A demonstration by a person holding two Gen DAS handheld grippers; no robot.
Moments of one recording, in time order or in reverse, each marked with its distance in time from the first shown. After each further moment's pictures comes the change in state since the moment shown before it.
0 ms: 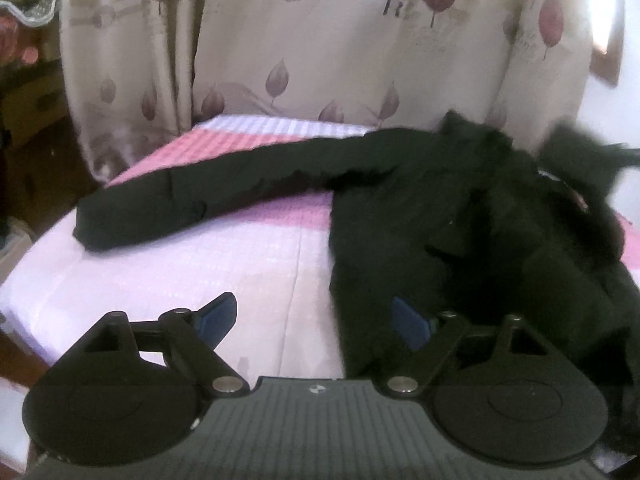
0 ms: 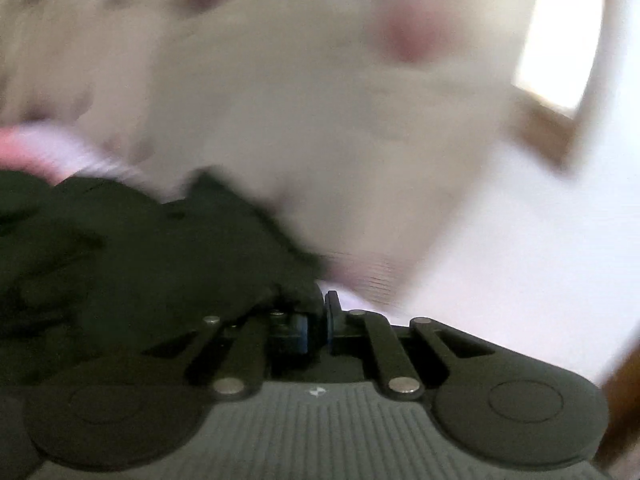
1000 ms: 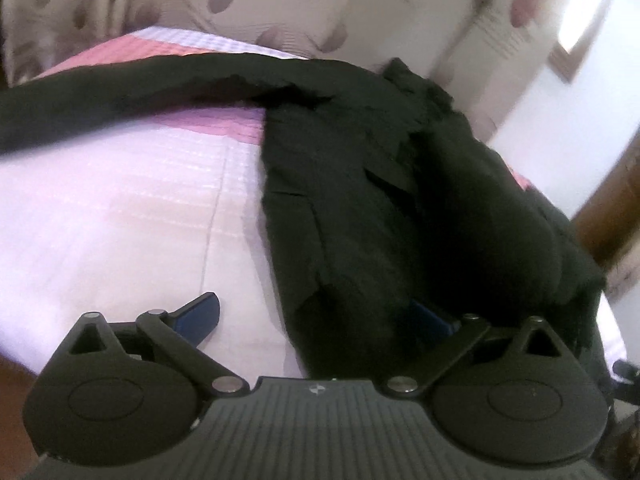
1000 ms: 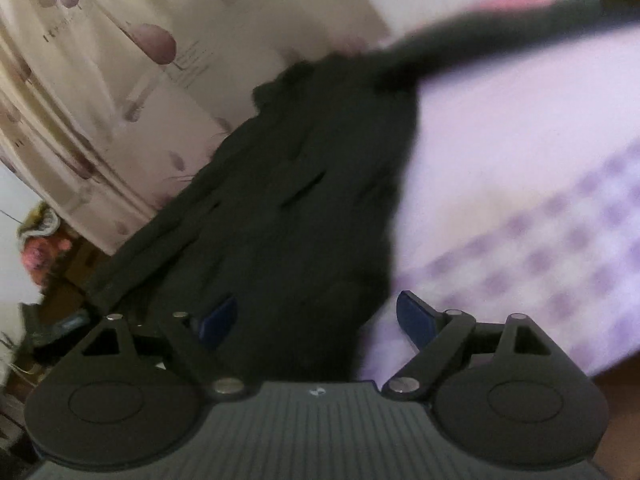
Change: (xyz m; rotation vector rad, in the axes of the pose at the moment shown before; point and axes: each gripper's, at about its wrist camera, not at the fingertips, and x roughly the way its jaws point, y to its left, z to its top) left arm 0.034 0.011 -0.028 -0.081 0.172 -0.328; right arm -0.232 -0.010 -0.286 0.898 0.253 0.561
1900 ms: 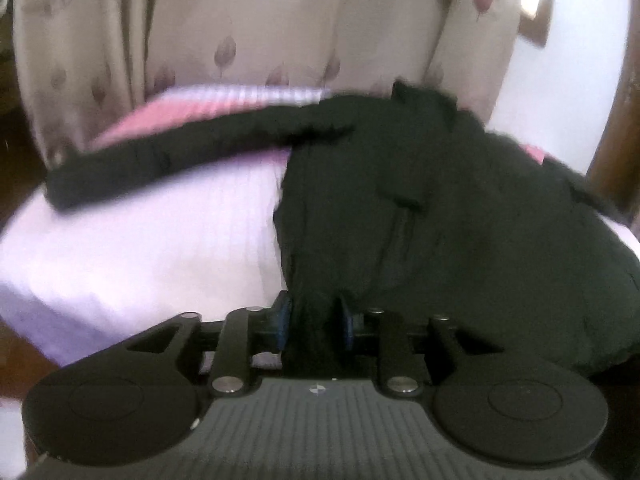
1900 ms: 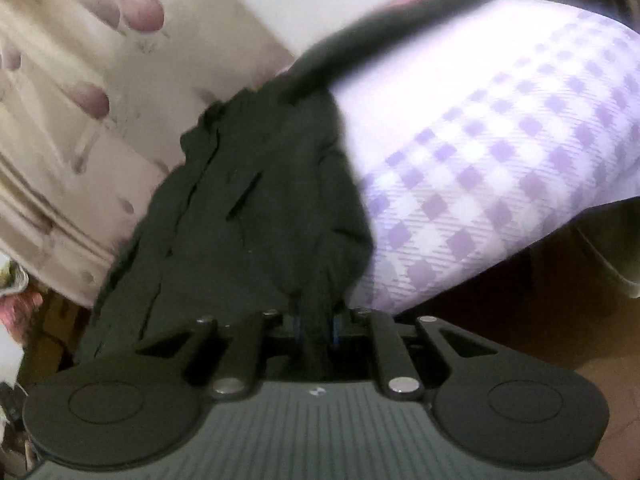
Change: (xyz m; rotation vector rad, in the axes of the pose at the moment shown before) left arm -0.071 -0.006 -0.034 0.212 -0.123 0.150; right arm -0.079 -0.046 -0.013 0.154 -0.091 -0.141
